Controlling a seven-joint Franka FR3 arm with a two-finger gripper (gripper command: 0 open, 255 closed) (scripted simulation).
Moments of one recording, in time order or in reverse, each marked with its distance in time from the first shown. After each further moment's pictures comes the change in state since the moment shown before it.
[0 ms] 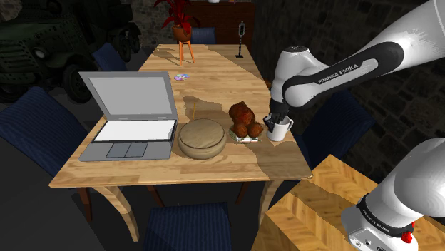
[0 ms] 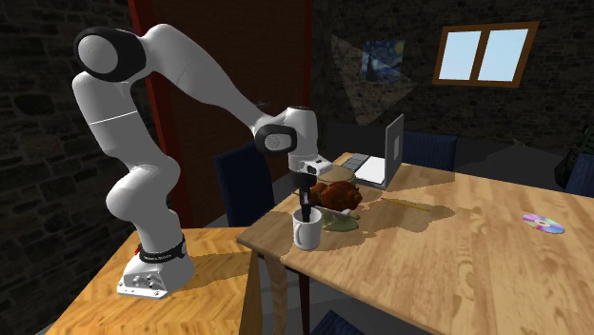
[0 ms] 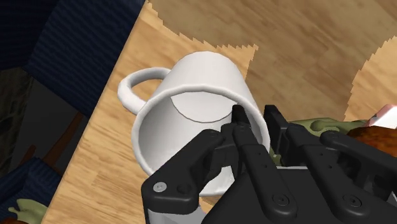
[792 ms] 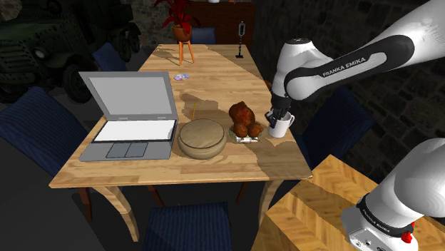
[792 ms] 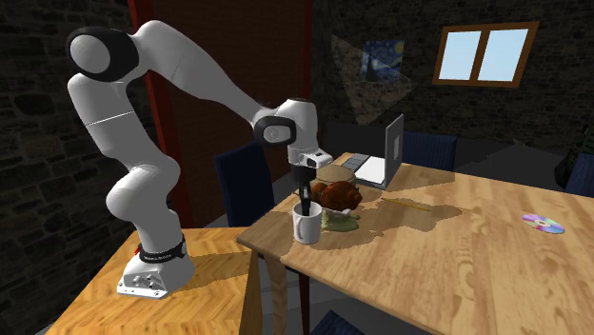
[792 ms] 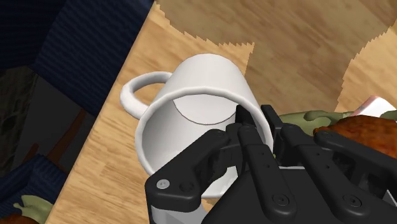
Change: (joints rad) arm 0.001 -0.042 -0.006 0.022 0.008 -0.068 -0.014
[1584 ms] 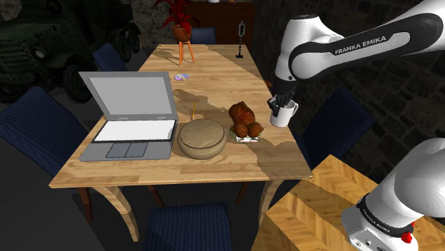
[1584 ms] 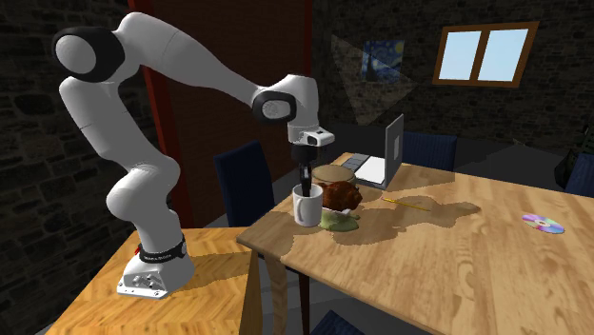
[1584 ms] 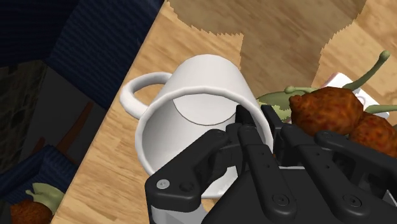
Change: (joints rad) arm 0.005 -0.081 -0.005 0.095 0.012 -0.175 -0.014
